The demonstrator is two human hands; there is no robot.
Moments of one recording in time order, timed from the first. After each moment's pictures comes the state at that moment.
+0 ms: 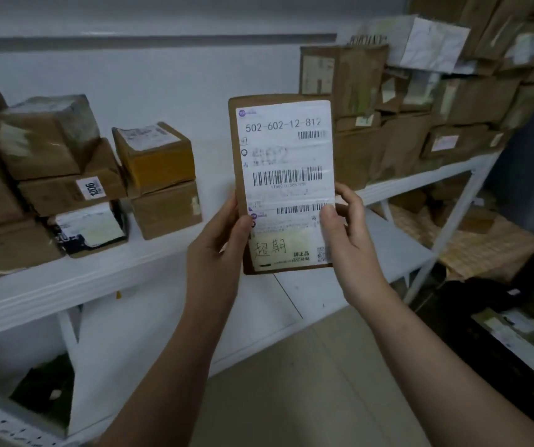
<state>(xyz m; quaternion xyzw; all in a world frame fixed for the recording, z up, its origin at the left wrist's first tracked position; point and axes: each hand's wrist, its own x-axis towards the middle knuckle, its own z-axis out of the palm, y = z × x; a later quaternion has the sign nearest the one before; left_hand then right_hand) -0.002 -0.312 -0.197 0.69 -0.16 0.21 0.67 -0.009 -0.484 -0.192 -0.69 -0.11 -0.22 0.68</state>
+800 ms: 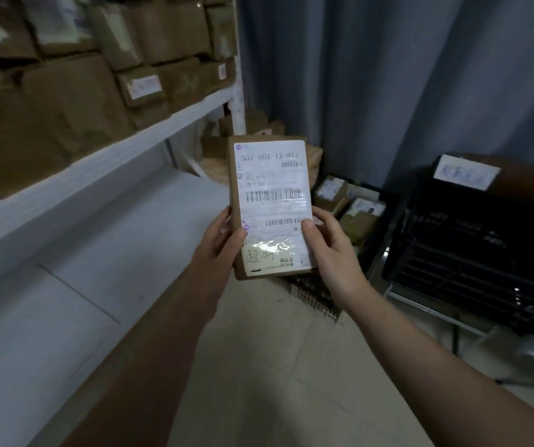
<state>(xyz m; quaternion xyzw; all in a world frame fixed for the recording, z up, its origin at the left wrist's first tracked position) -0.085 -0.704 -0.283 0.64 -0.28 -0.23 0.67 -0.200 -0.845 -0.290 -0.65 0.23 -0.29 0.66</state>
